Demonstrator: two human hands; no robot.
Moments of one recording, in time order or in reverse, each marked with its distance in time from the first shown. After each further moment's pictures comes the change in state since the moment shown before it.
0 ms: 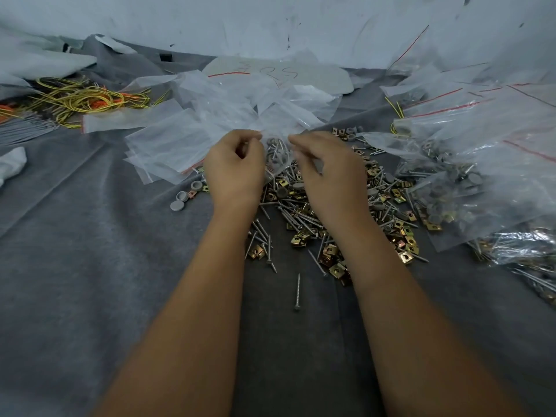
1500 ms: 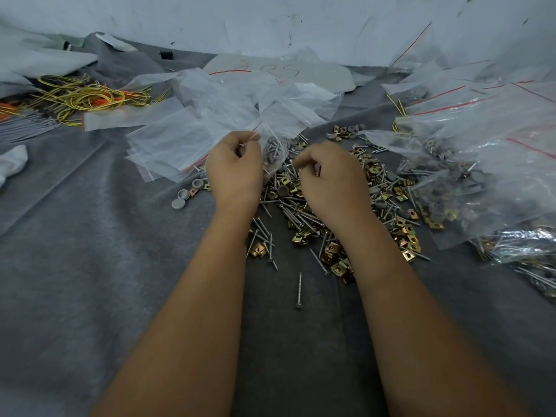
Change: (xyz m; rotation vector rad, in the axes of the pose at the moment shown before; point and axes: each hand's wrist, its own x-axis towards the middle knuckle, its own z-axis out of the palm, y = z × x) left_hand 0.002 -0.004 0.002 -0.023 0.016 -0.091; right_hand -0.003 0.003 -0.001 -0.122 -0.139 0.147
